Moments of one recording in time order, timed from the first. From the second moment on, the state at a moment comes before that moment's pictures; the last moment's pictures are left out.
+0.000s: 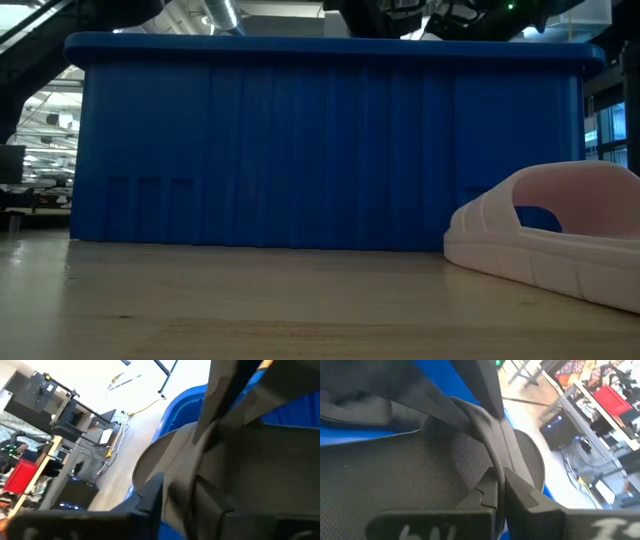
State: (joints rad) left arm 0.20 2.25 2.29 -0.59 -0.72 0.39; right arm -0.51 1.10 0.90 -0.22 0.26 -0.50
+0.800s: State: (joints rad) left arm 0.22 2.04 2.29 -0.72 -0.35 0.32; right arm -0.56 1.19 0.90 -0.34 0.30 -0.63
